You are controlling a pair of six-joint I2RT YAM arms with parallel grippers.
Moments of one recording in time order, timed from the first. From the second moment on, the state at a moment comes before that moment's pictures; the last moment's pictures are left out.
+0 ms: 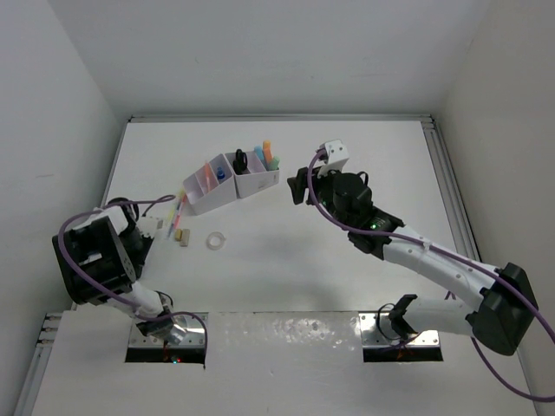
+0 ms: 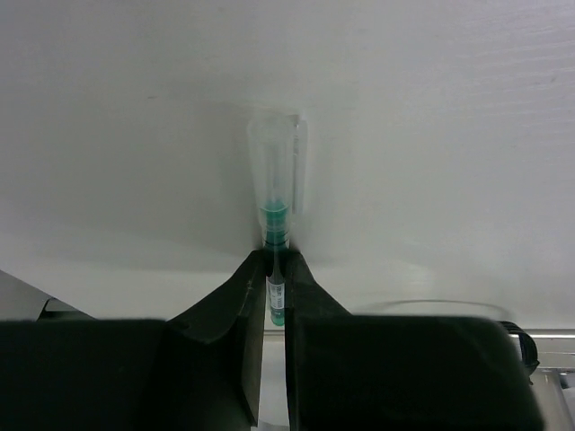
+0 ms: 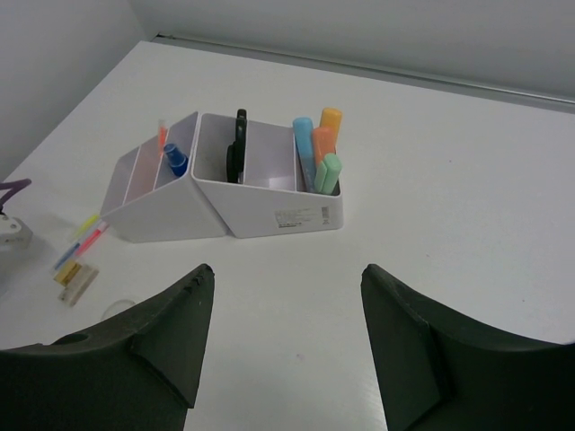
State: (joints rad) left arm 0.45 1.53 0.73 -0.79 -0.11 0.63; right arm 0.77 1.19 0.81 0.21 0.31 0.20
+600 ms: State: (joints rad) left arm 0.30 1.51 1.18 -0.33 0.54 0.10; right arm 0.77 1.12 0.72 0.23 0.37 0.27
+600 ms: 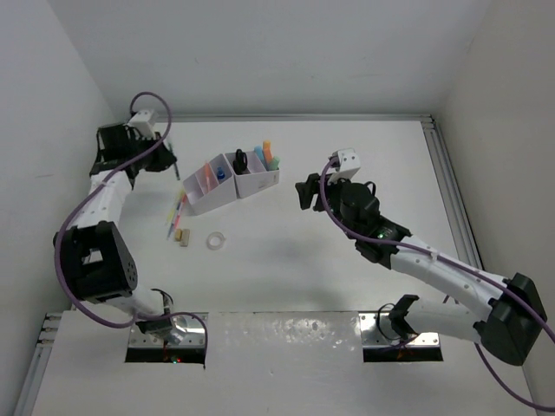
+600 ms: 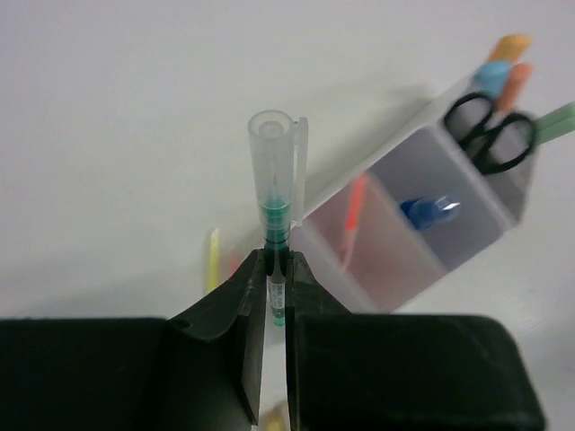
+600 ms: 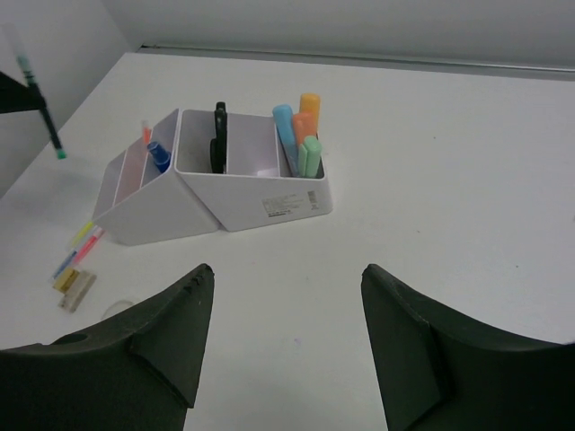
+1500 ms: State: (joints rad) left arm 0.05 1.61 1.03 0.00 0.48 -0.01; right arm 0.77 1.03 0.66 0.19 0.44 0.32
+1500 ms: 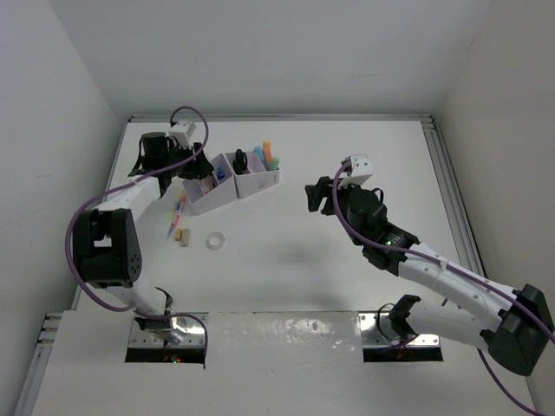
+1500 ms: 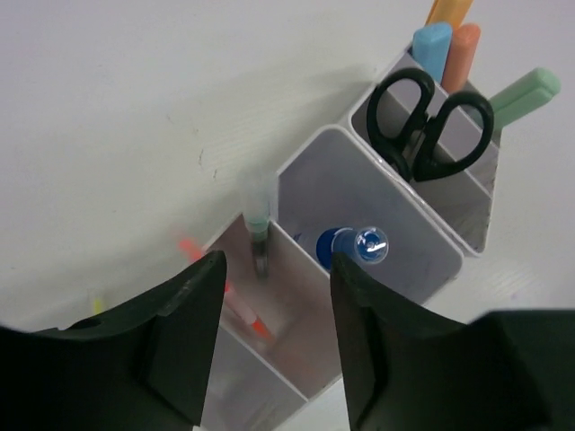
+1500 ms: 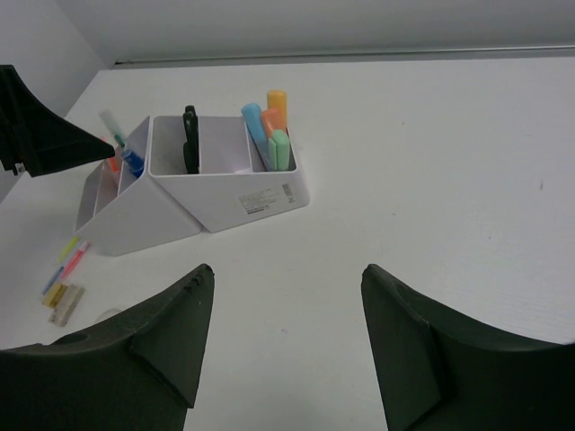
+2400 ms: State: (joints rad) left arm 0.19 1.66 1.05 -0.37 0.21 0.28; right arm 0.78 0.97 0.55 0.15 0.45 0.38
